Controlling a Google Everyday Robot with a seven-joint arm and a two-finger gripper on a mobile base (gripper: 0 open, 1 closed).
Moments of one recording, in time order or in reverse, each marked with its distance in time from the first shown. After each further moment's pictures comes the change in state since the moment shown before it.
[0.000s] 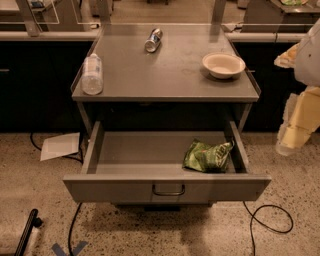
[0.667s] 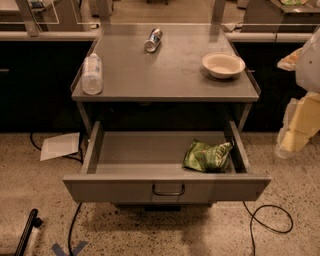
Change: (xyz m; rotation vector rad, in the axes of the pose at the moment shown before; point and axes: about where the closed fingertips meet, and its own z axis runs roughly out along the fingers) arm 0.005 0.000 0.006 0.028 -0.003 0.021
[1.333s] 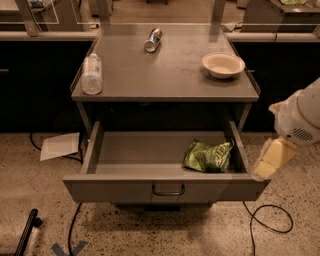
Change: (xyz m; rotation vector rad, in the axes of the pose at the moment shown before) arm 0.046 -0.002 0.123 -0.010 -0.052 0.167
